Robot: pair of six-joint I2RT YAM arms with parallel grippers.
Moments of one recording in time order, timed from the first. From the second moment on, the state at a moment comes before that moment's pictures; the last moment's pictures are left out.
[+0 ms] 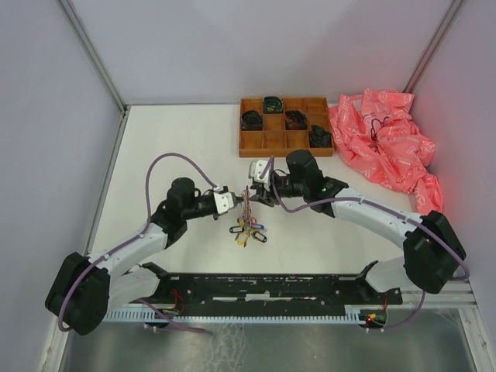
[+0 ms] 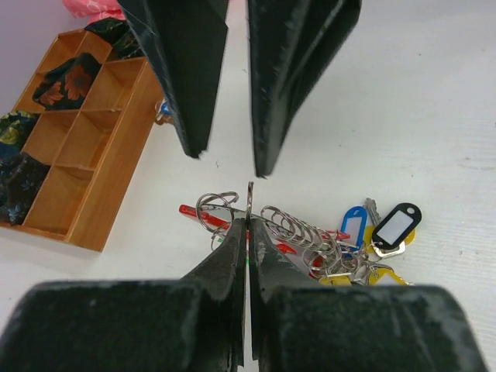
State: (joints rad) left arm -0.52 1.07 0.44 0.36 0.69 0.60; right arm 0.74 1.41 0.91 0.03 -0.60 -0.52
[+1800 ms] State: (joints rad) left arm -0.52 1.13 0.52 0.26 0.42 0.39; right arm 0.45 1.91 1.20 -0.29 0.11 0.23
